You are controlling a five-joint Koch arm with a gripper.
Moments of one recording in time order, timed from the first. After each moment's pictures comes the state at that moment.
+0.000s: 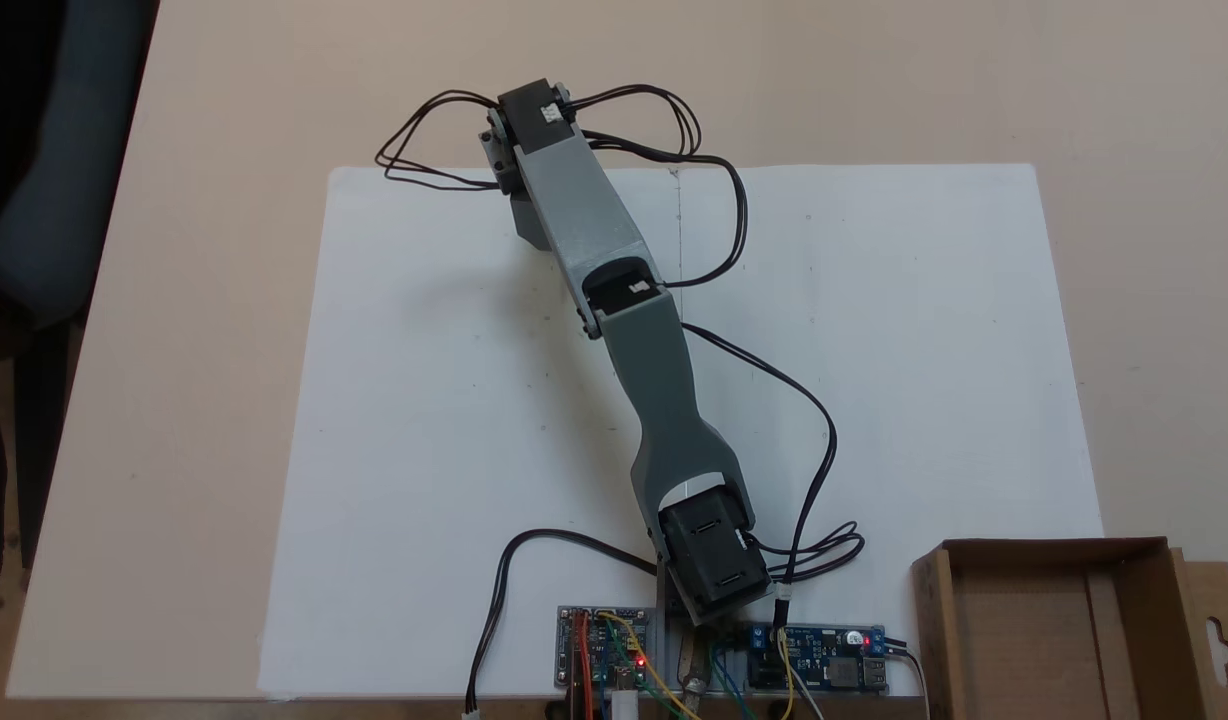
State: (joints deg) arm -24.0 47.3 45.2 59.2 29.2
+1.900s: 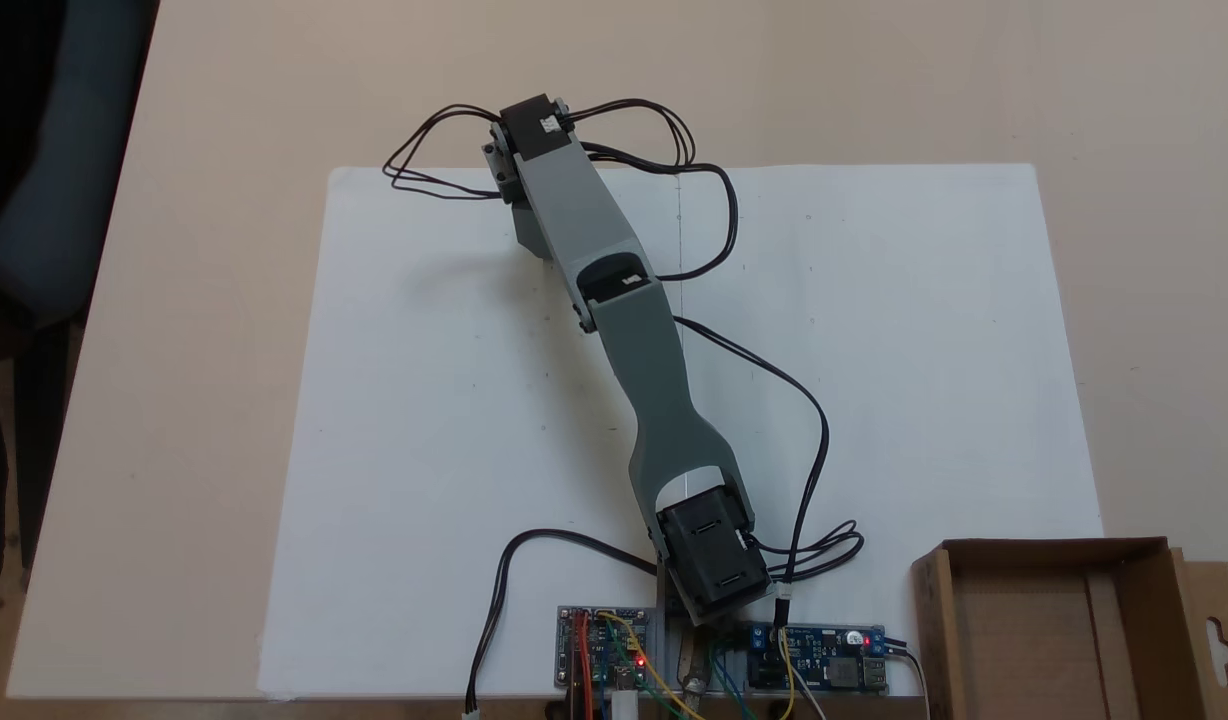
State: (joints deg) arm -24.0 40.6 45.0 53.5 29.2
